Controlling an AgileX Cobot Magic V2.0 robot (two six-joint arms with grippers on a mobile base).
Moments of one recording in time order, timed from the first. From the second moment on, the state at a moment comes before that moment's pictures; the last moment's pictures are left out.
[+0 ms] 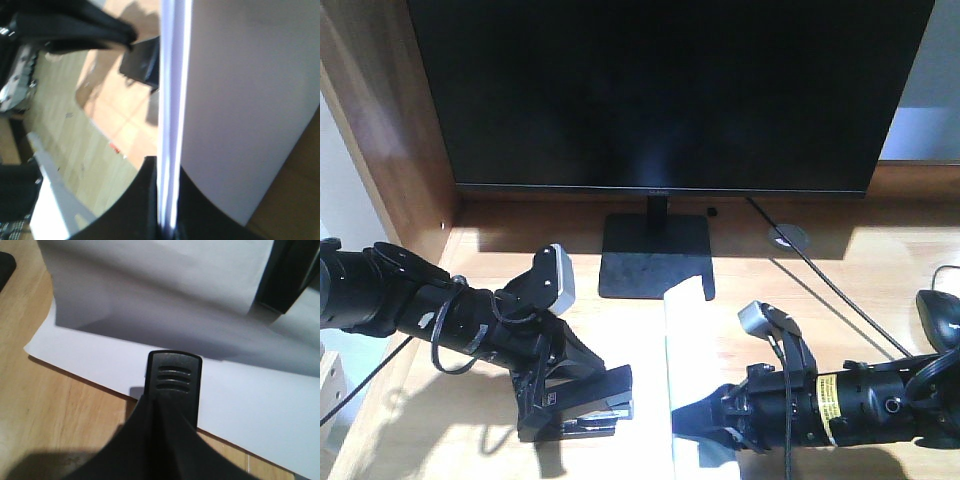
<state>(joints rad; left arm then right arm) -0.30 1.83 -0.92 -1.28 0.84 1.99 0.27 1.66 -0.48 -1.43 -0.84 1.66</state>
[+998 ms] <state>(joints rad) -0.30 1.83 -0.92 -1.28 0.84 1.99 0.27 1.66 -0.48 -1.42 -0.96 1.48</state>
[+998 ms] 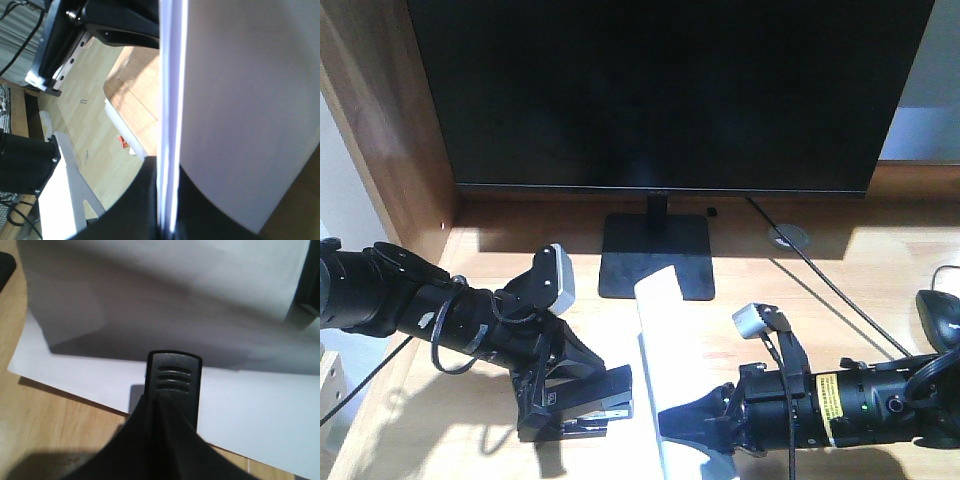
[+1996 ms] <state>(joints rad) -0.30 1.83 -0.92 -1.28 0.84 1.99 0.27 1.66 -0.48 -1.30 -1.02 1.39</state>
